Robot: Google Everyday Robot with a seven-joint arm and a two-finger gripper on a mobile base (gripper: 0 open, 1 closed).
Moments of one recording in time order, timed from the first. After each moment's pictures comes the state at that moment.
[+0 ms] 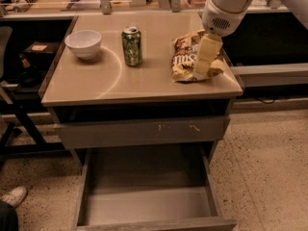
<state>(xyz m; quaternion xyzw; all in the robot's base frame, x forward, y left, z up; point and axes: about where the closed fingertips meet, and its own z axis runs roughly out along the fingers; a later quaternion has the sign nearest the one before) 0.626 -0.148 0.934 -0.58 0.79 -0.07 0.18</state>
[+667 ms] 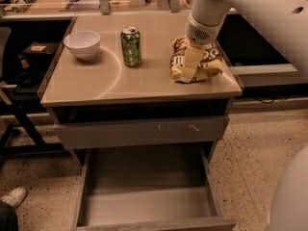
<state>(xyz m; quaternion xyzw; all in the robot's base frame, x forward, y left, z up) 0.670 -0.129 0.888 -0.58 0.79 -0.07 0.16</state>
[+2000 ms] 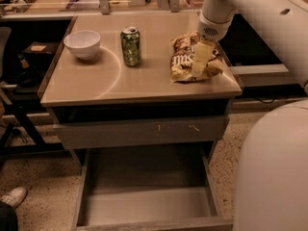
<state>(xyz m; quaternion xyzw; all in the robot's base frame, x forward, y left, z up) 0.707 -0.171 0.873 -0.55 0.82 -0.08 0.14</state>
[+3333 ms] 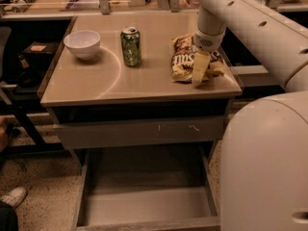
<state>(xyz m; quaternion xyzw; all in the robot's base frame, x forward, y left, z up) 0.725 -0.180 0.828 -0.57 0.81 -0.09 0.10</state>
